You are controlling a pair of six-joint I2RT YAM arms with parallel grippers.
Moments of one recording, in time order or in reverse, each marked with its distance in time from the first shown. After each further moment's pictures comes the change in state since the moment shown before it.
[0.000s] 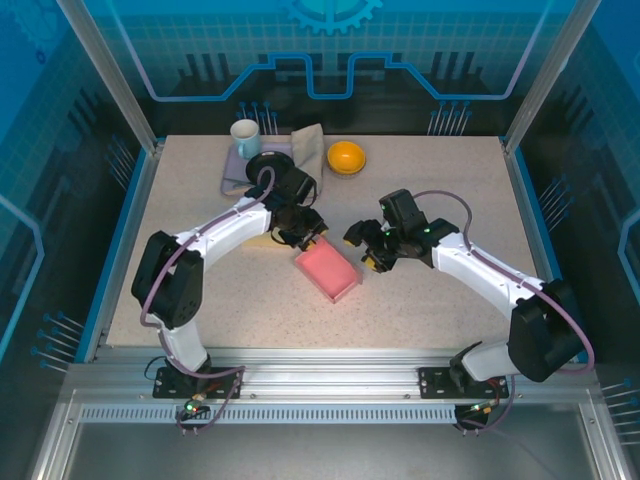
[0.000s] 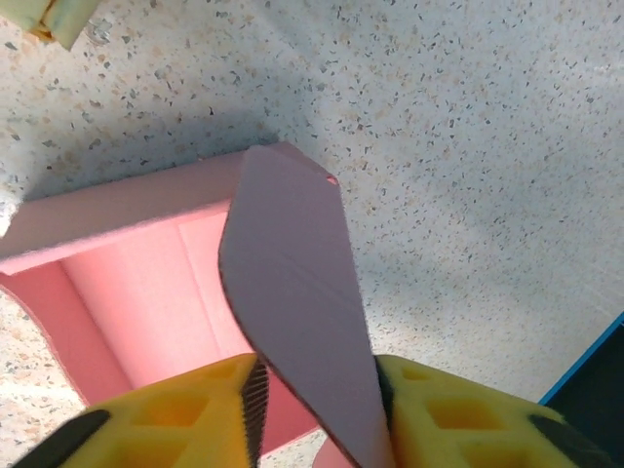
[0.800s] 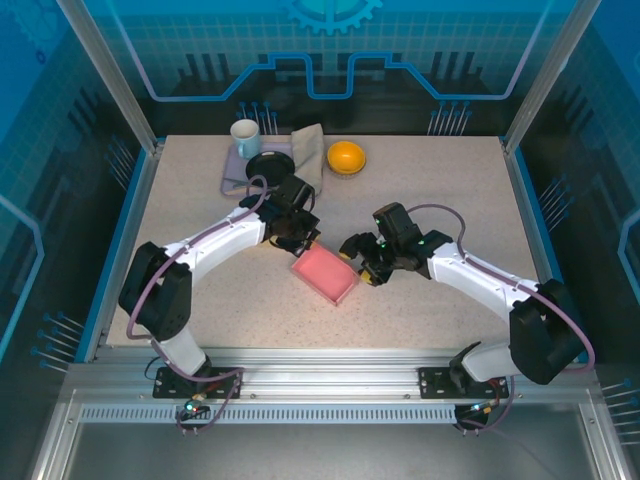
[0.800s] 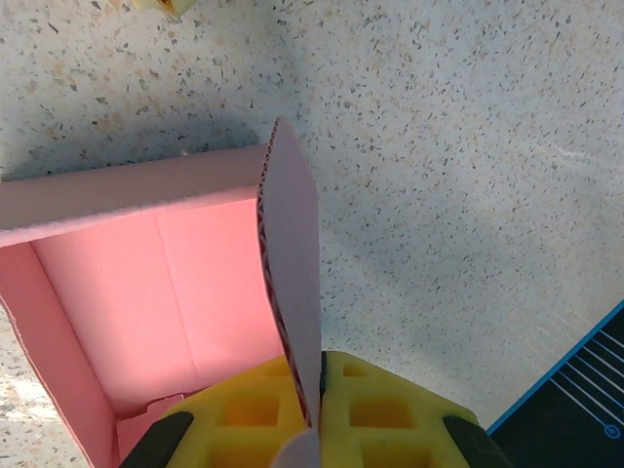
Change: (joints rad) left arm -0.033 -0.092 -0.091 0.051 -0.093 -0.223; right arm 0.053 -0.013 -0.092 0.074 -0.018 0.095
